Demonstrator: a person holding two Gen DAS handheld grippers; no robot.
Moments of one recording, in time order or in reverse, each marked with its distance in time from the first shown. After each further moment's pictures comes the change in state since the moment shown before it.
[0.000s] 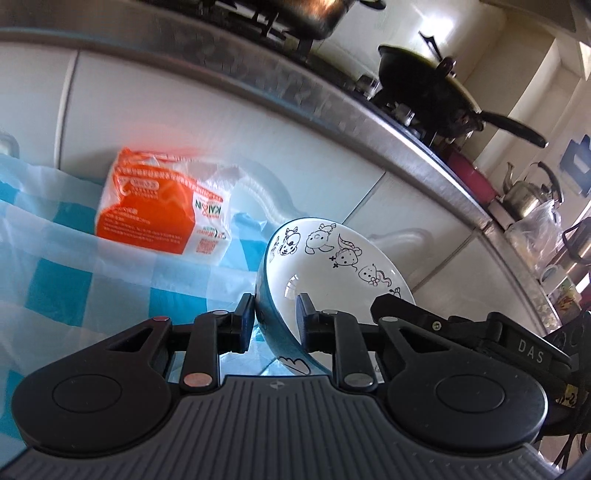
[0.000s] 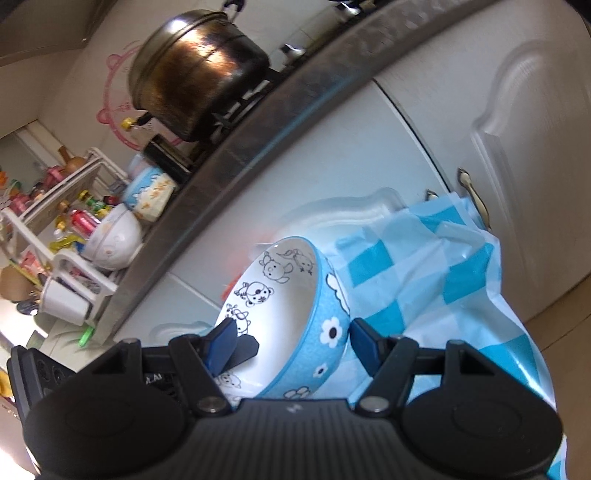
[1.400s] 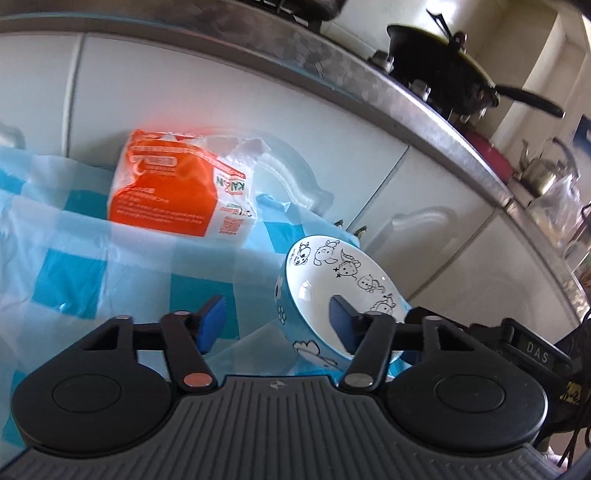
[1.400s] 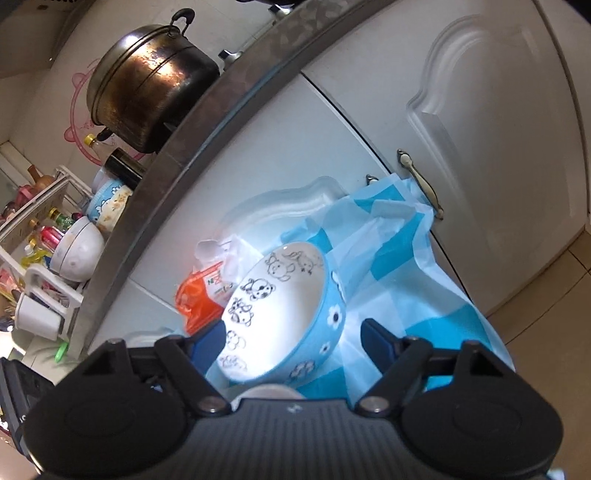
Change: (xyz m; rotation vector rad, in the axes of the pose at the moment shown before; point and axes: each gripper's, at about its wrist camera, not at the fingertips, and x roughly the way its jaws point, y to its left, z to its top) left arm 0.029 0.011 -0.019 0.055 0.036 0.065; right arm 0.001 -0.045 -0.019 0.075 -0.030 -0.078
